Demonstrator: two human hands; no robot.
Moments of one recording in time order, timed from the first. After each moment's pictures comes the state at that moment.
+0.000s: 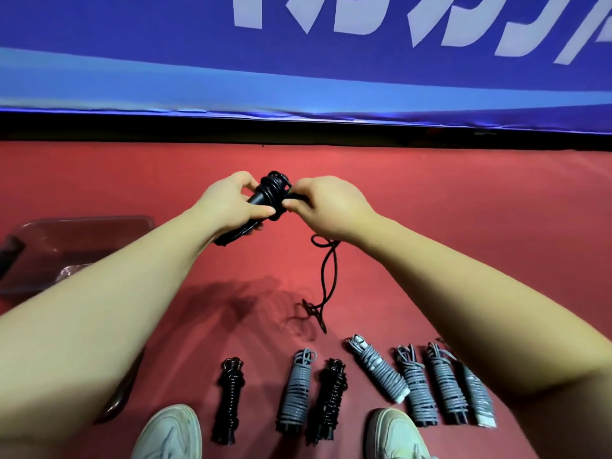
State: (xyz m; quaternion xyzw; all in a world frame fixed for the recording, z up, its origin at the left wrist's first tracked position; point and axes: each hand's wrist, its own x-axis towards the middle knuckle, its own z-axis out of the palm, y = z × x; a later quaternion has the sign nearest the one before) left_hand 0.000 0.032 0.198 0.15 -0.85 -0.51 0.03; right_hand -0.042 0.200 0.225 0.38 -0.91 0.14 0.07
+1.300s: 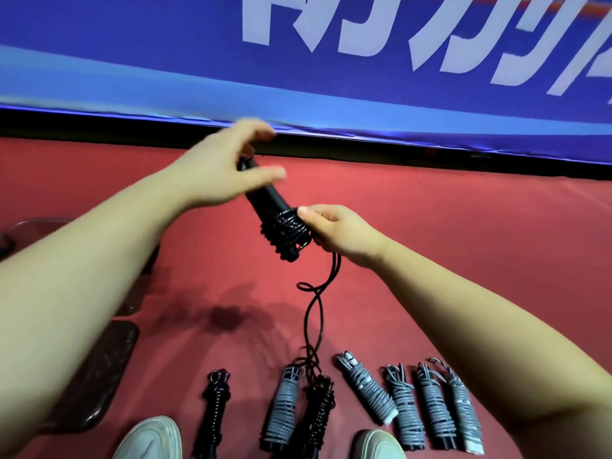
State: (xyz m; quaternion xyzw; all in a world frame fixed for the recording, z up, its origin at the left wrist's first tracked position) left_hand 0.014 0.028 0.264 -0.03 -0.93 -0.32 0.19; right_hand -0.049 0.222 0.208 0.32 -0.80 0.47 -0.19
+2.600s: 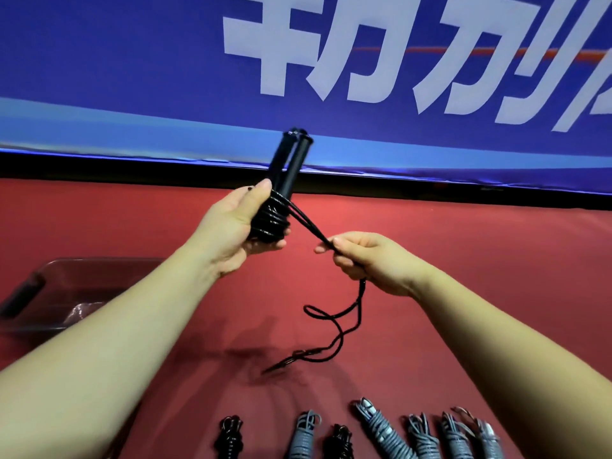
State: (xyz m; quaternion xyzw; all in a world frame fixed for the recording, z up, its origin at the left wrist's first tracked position) left_hand 0.023 0.047 0.256 0.05 -0.57 -0.81 0.14; right_hand -0.058 0.237 0.236 0.32 -0.71 0.55 -0.29
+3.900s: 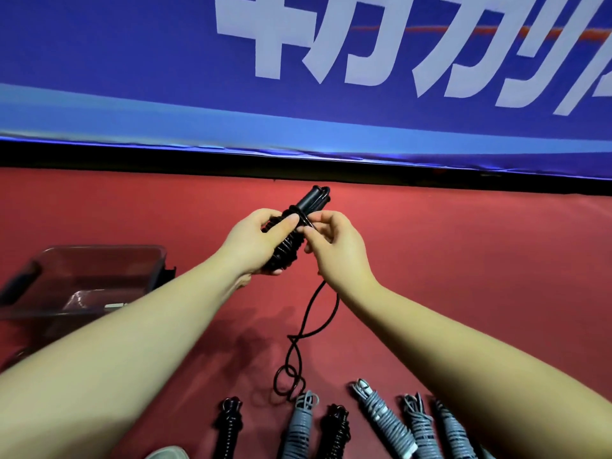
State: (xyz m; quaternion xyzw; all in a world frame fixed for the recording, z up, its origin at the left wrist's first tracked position) left_hand 0.014 0.064 0.210 0.13 -0.71 -0.68 0.10; right_hand -0.016 0.194 0.215 0.19 -0.77 0.61 -0.01
